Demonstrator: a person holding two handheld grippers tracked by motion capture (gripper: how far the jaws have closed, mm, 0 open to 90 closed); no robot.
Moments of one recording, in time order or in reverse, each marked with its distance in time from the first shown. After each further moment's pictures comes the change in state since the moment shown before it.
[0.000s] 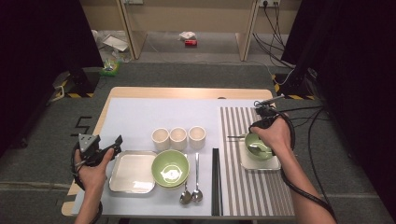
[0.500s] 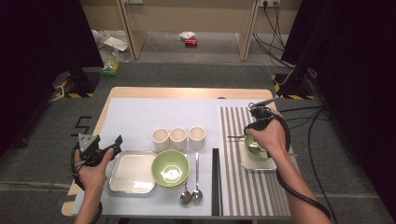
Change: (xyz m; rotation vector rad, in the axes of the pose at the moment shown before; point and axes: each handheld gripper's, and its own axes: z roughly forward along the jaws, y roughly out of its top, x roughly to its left) left arm 0.000 0.000 -0.001 -0.001 -0.001 0.000; right arm 0.016 -0.003 0.002 0.002 0.017 -0.014
